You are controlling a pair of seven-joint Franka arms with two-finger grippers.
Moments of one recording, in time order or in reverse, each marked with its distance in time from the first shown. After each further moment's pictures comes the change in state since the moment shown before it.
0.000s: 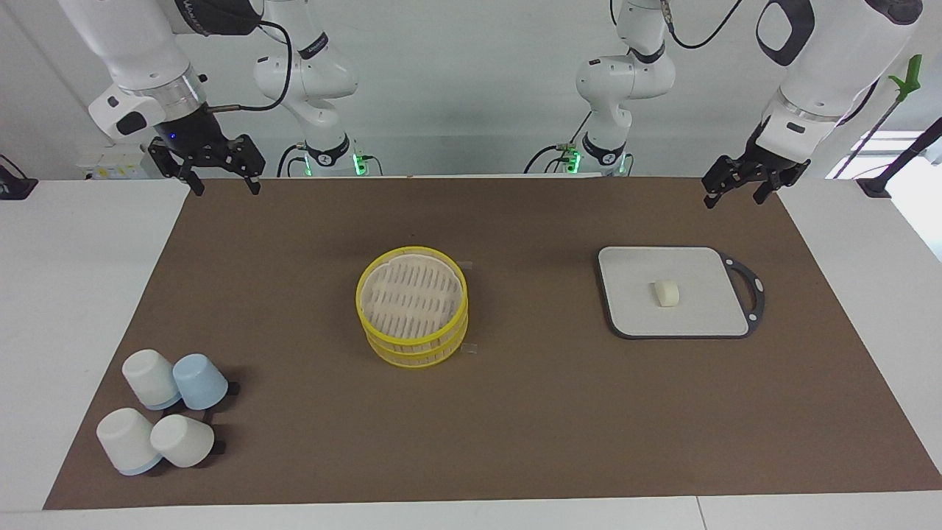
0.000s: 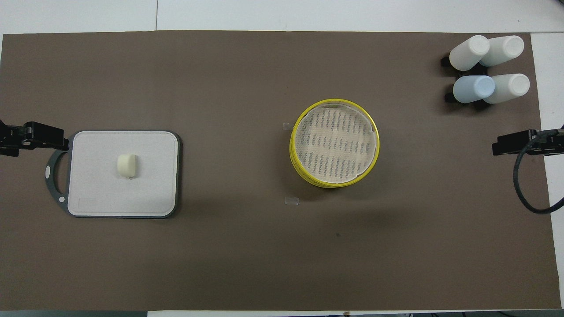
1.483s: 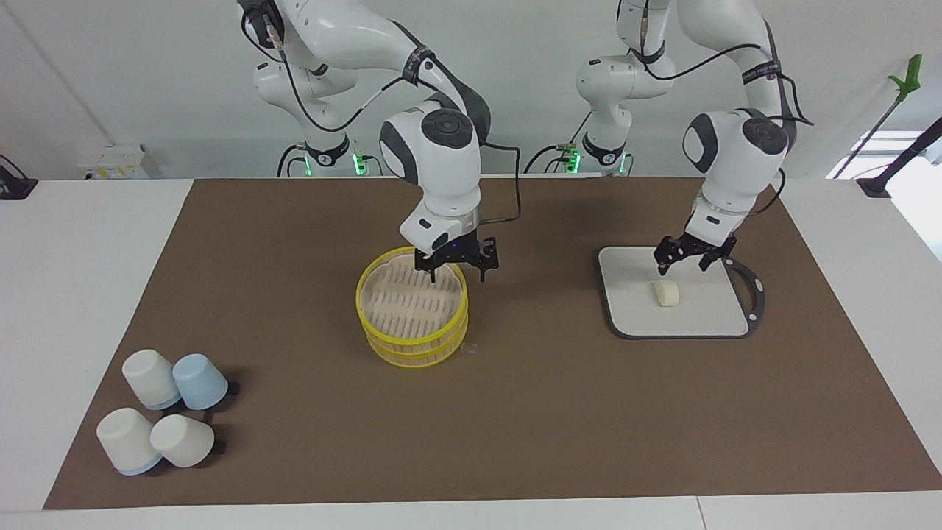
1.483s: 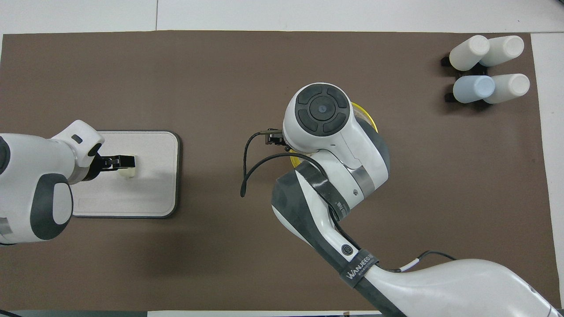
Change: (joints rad) left arm -0.005 0.042 -0.009 -0.634 -0.002 0.778 0.001; right arm 0.309 0.493 0.316 0.110 -0.132 0.449 0.645
